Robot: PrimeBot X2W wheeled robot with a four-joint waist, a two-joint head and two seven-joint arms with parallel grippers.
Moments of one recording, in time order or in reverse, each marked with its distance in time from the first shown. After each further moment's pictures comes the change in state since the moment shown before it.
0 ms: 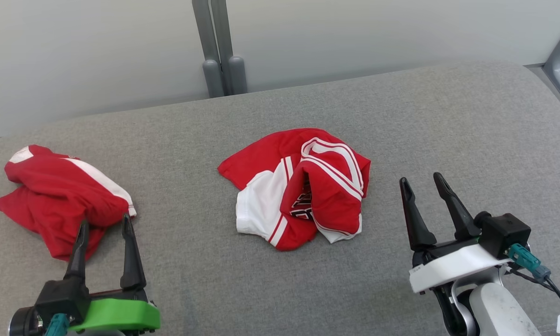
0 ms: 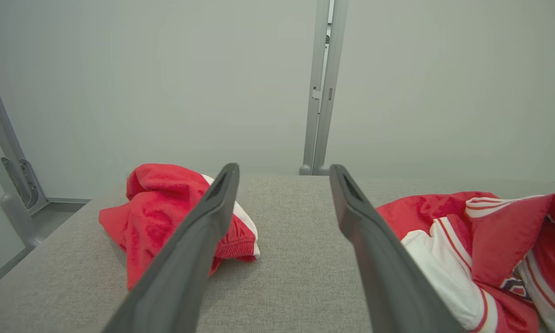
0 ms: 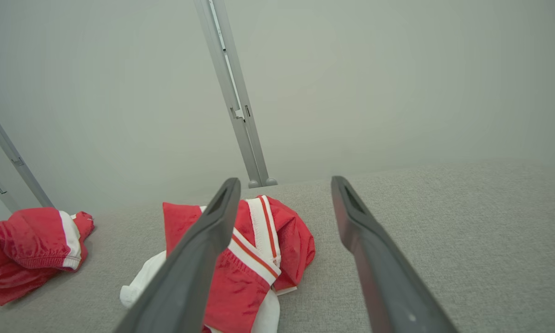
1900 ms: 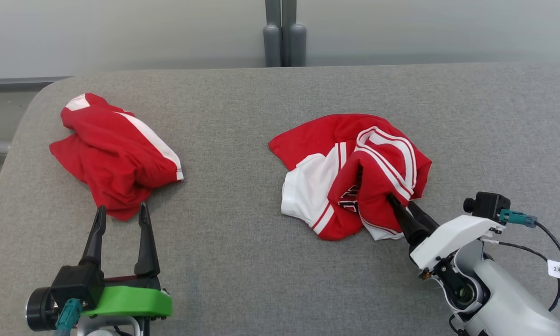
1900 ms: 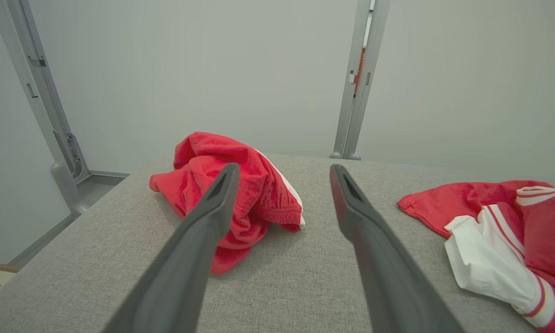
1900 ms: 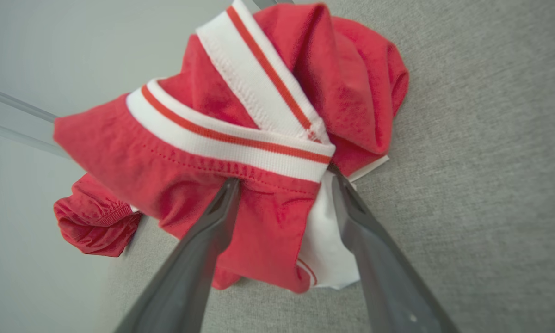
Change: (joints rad) left arm -0.037 -0.153 0.123 0.071 0.155 -0.187 -0.001; right arm -0.232 -0.157 0.284 0.376 0.802 0.000 0.212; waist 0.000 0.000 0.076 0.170
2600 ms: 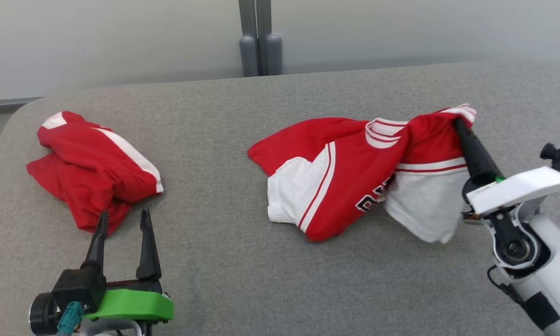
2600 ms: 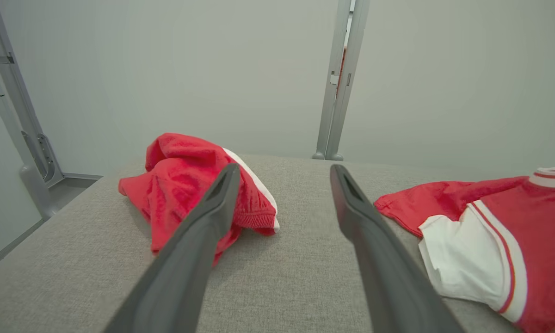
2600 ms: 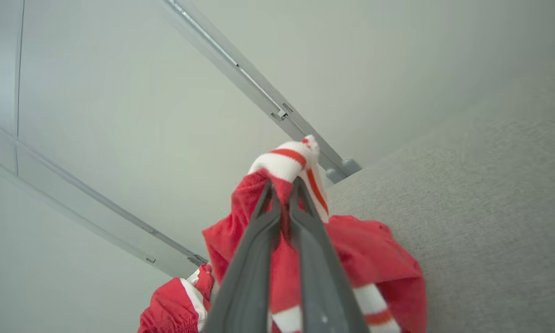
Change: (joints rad) left arm 0.007 -0.013 0.007 0.016 -0.005 -0.008 0.000; right arm -0.052 -0.189 -0.006 -0.275 0.200 0.000 -0.198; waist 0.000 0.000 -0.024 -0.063
